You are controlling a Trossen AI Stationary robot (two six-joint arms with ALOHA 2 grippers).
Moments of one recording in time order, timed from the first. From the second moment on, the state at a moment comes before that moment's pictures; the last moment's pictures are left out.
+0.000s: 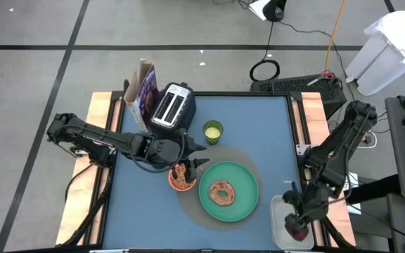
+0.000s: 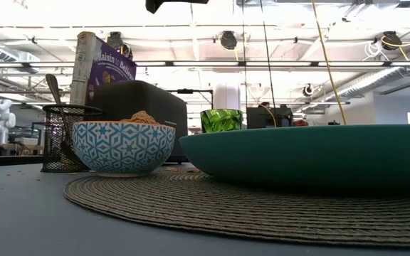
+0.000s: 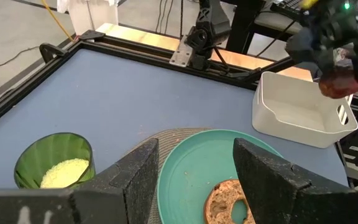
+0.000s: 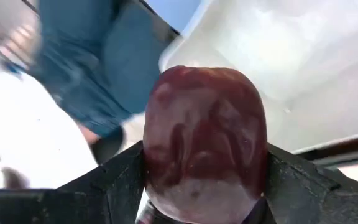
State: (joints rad) left arm -0.24 1.48 1.27 -0.26 -0.37 -0.32; right arm 0.97 1.07 0.80 -0.55 -0.27 2.03
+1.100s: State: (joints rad) left arm -0.24 1.55 1.27 0.04 -0.37 0.27; right arm 0.33 0.92 0.80 -0.25 0.26 1.61
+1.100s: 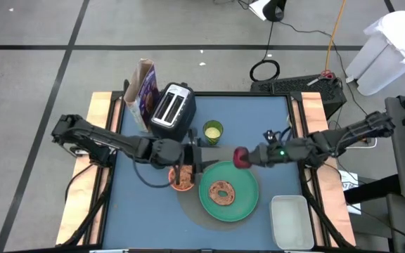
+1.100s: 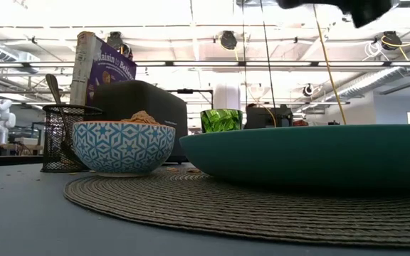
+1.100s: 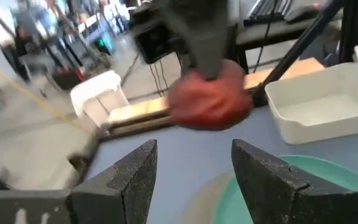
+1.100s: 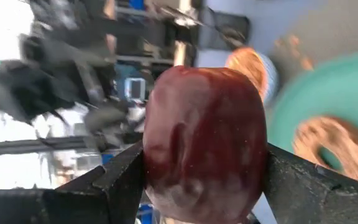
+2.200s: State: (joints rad) left arm -0.25 1.67 1.27 0.35 -0.36 0.69; right arm 0.19 0.93 0.80 -0.10 0.08 1.81
